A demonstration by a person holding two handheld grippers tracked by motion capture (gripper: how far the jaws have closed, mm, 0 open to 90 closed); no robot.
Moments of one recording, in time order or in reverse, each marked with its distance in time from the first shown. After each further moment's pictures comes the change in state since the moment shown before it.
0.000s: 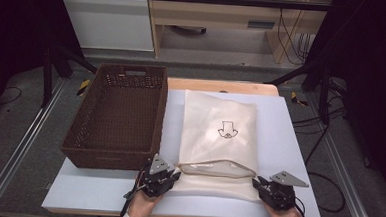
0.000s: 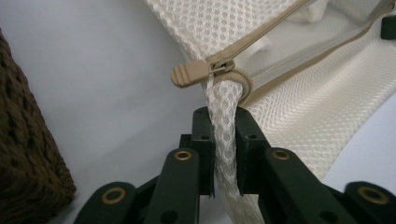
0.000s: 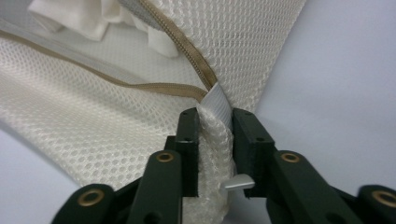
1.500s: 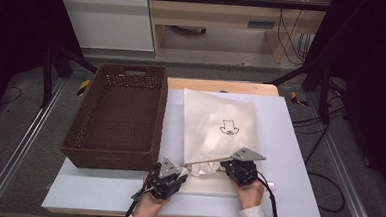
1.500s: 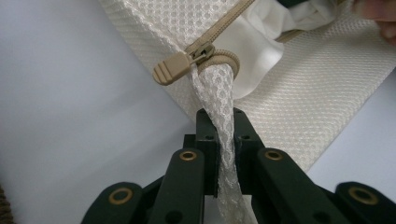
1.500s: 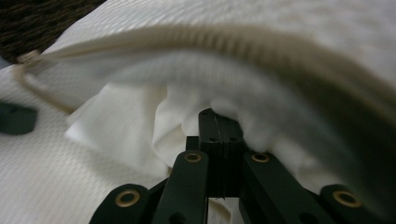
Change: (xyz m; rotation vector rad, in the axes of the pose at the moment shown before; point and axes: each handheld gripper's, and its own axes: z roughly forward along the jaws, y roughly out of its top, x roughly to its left) left arm -0.016 0.005 0.010 -0.006 -0.033 0.055; right arm 0.059 0.070 0.072 -0.039 0.128 -0.112
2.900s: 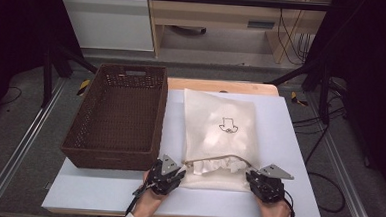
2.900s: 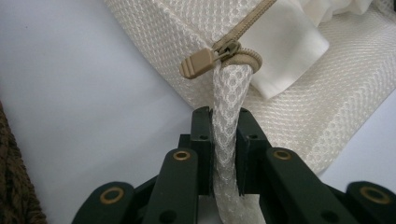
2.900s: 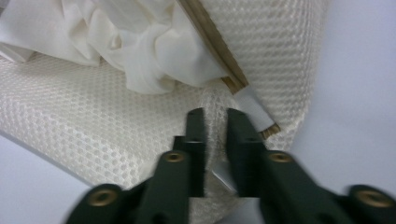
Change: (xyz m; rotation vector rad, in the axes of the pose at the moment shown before) left arm 0.010 0.000 0.013 0.010 0.083 0.020; right arm -0.030 -0.053 -0.059 0.068 -0.188 0.093
